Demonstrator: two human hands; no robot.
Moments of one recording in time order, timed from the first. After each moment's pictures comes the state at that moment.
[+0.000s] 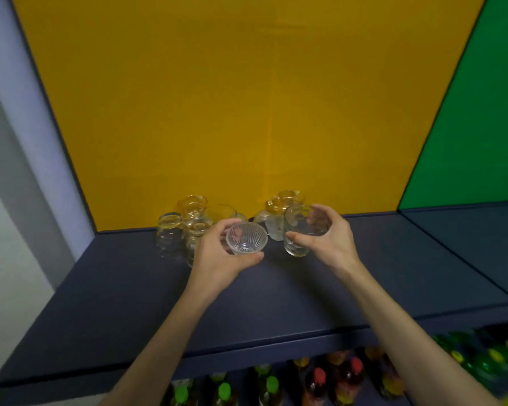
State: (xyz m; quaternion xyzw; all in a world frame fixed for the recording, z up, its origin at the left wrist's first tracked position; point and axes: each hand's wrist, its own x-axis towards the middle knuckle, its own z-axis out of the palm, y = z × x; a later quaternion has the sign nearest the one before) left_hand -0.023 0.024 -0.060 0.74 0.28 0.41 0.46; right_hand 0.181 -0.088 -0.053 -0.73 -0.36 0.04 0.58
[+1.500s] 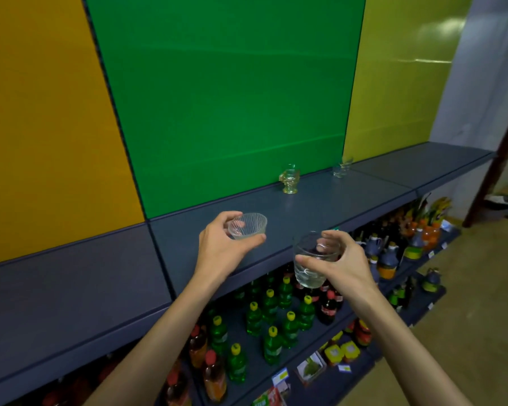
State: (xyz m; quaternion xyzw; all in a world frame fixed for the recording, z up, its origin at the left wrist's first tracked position) left_hand 0.486 -0.420 -0.042 0.81 0.19 0.32 0.46; right_hand 0.586 -0.629 -0.086 -0.74 -0.19 -0.02 0.64
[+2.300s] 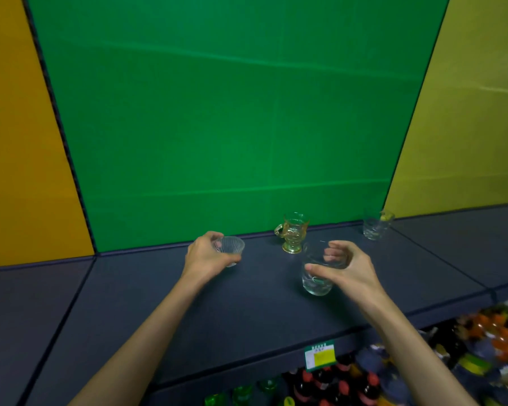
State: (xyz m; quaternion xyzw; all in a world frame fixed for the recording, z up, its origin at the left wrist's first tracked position) left_hand 0.738 -0.346 -0.057 0.80 0.38 0.27 0.38; right_hand 0.907 -0.584 -0.060 -0.74 -0.28 0.07 0.60
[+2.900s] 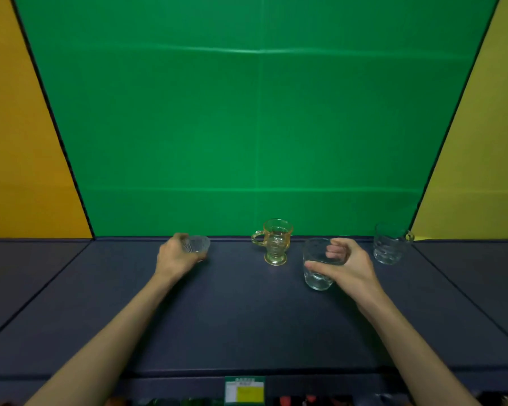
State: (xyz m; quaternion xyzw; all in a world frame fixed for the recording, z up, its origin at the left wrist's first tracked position) left_hand 0.791 -0.351 -0.079 0.72 0.56 0.28 0.29; right_hand 1.068 -0.578 -0.075 -0.72 -0.35 0.14 0.58
